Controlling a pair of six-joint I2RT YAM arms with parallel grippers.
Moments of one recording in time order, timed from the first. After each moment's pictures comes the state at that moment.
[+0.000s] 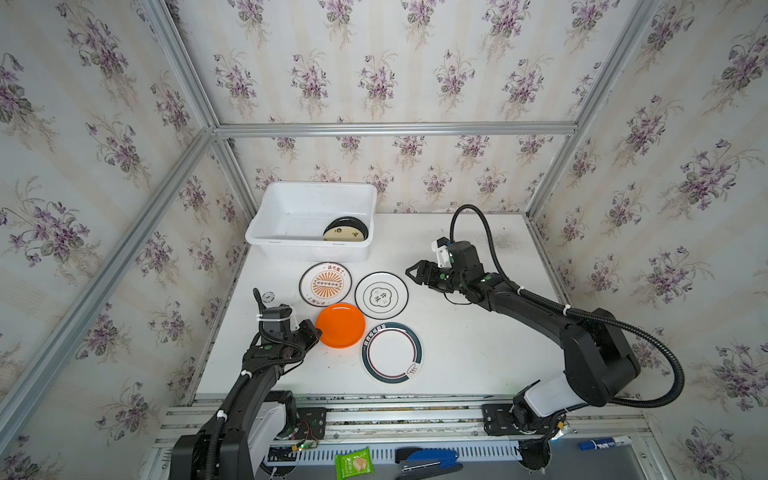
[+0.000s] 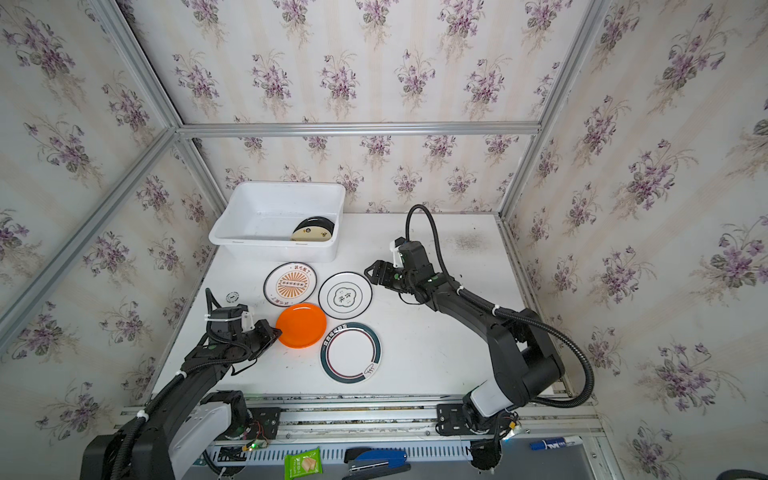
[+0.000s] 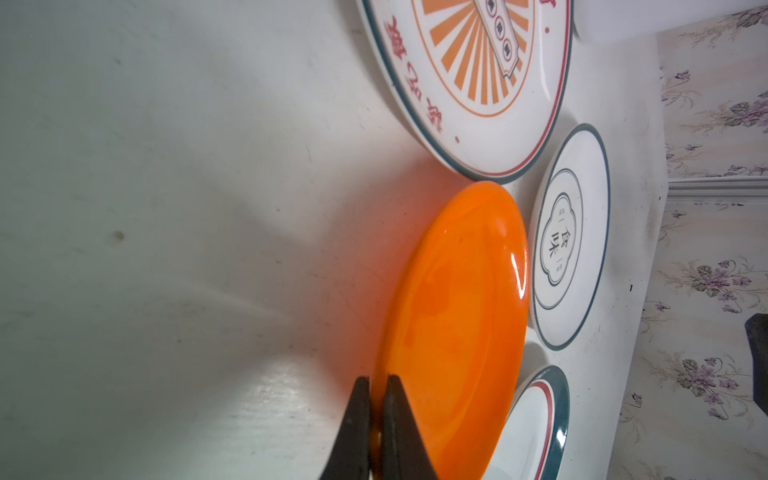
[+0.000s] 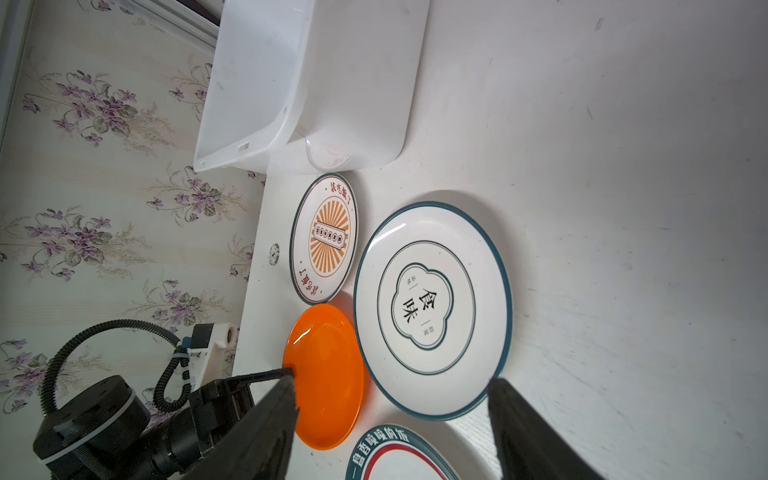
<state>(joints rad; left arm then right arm) 0.06 0.91 0.30 -0.32 0.39 -0.68 0.49 1.53 0.96 -0.07 -0.38 0.74</state>
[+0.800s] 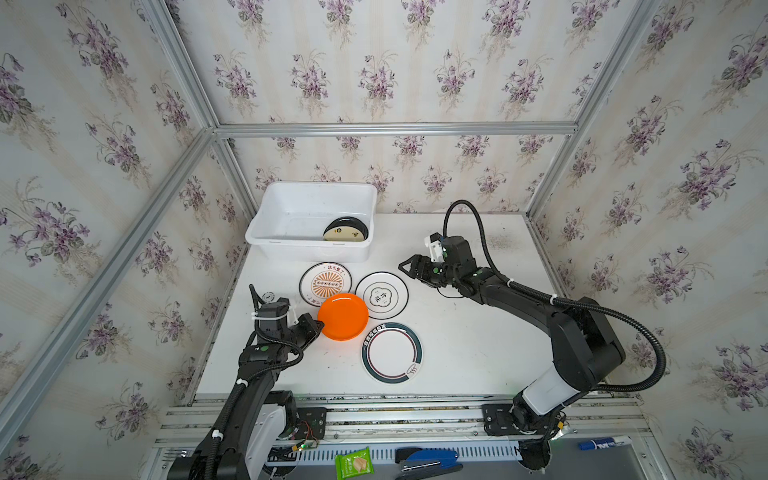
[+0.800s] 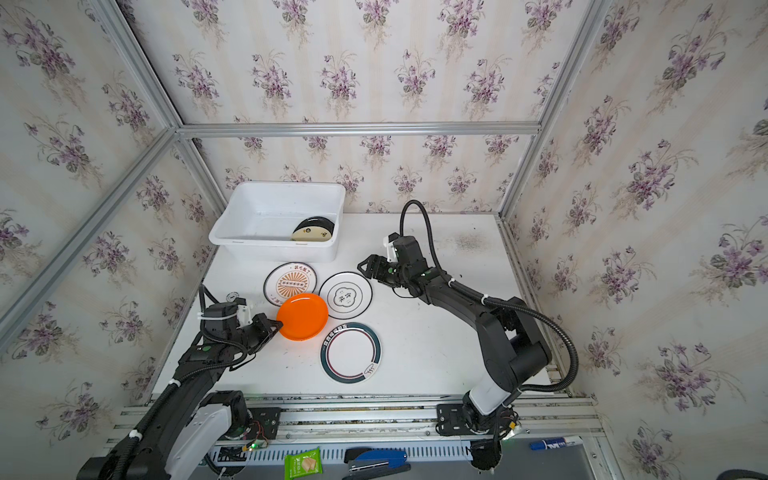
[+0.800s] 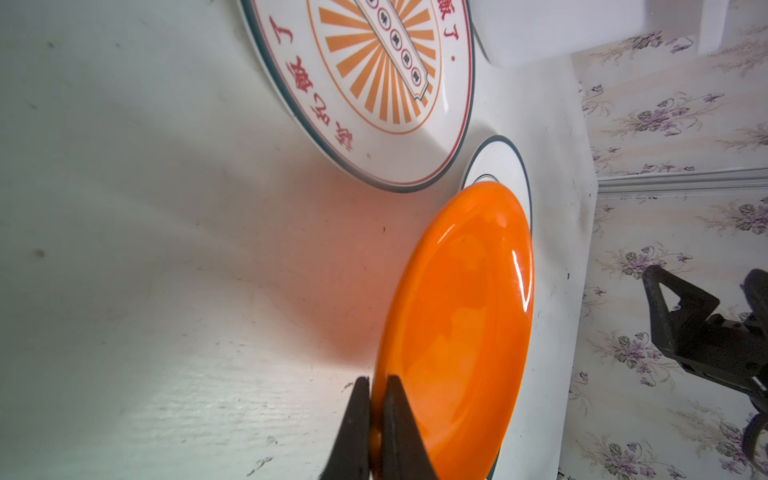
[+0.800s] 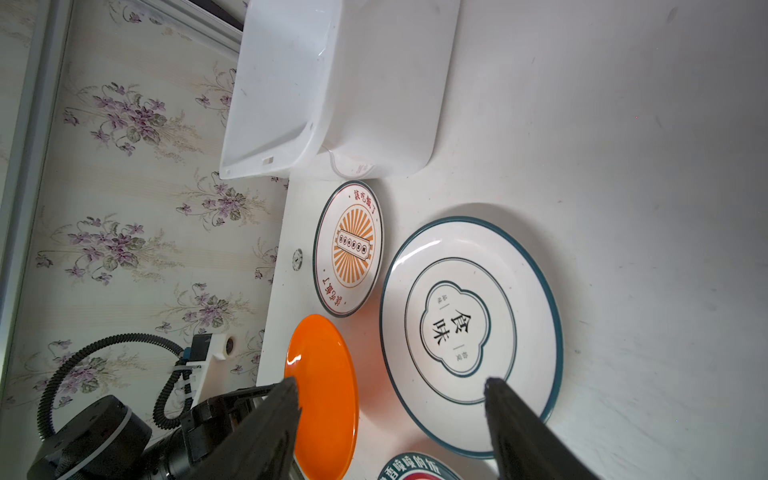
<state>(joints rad) 0.07 0.83 0.35 -0.35 0.46 -0.72 0.50 1.63 1.04 0.00 -0.44 0.80</state>
